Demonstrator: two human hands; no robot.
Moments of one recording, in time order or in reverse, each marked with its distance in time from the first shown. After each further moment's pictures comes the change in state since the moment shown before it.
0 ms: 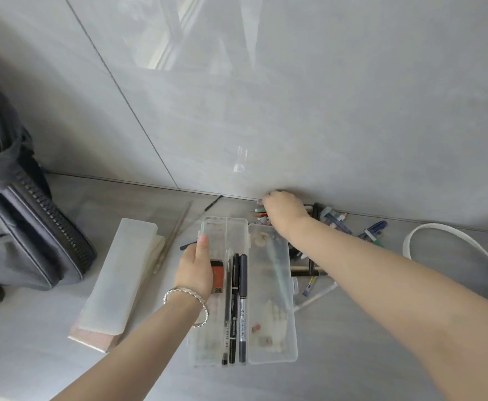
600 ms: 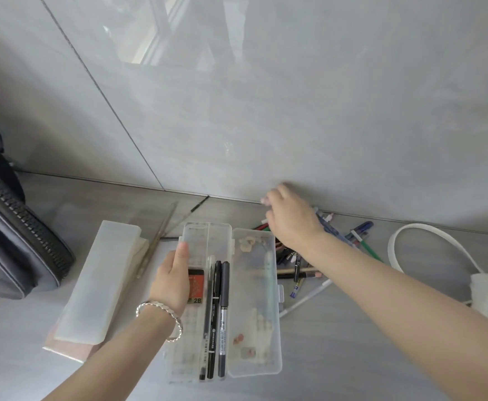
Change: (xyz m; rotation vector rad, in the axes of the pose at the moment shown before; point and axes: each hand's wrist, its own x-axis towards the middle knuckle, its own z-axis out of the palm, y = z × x) left_hand 0.003 -0.009 -0.010 0.027 -0.049 0.000; right_hand -0.022 0.028 0.011 0.232 0.337 -0.070
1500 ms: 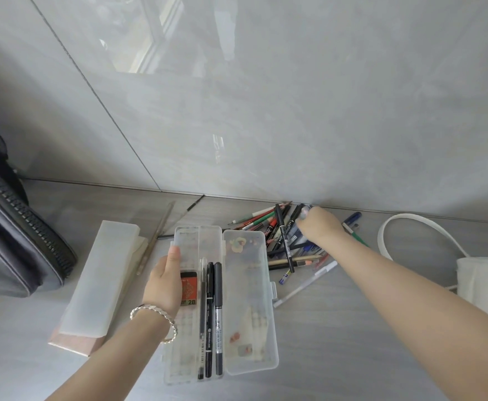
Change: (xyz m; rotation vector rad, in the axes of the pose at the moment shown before) left_hand -0.016 -0.008 -0.004 0.001 0.058 0.015; right_hand -0.027 0.053 0.000 0.196 -0.305 0.691
